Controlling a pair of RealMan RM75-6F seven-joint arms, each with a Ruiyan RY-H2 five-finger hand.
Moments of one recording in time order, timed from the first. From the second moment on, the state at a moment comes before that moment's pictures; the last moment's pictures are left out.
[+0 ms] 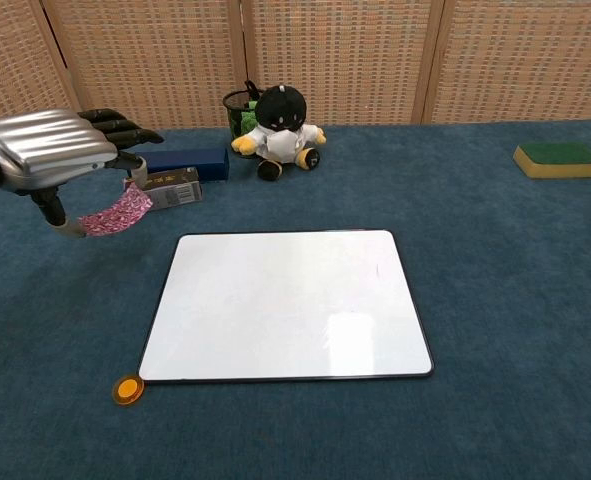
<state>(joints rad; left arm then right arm) -0.74 -1.42 -0.08 -1.27 1.46 0.93 0.49 0.04 -1.19 0.11 -1.63 -1.45 1.53 0.02</state>
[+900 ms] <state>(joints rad) -0.85 -1.65 -0.11 -1.39 1.27 0.83 0.74 0.04 -1.18 0.11 -1.63 -1.44 1.51 0.04</state>
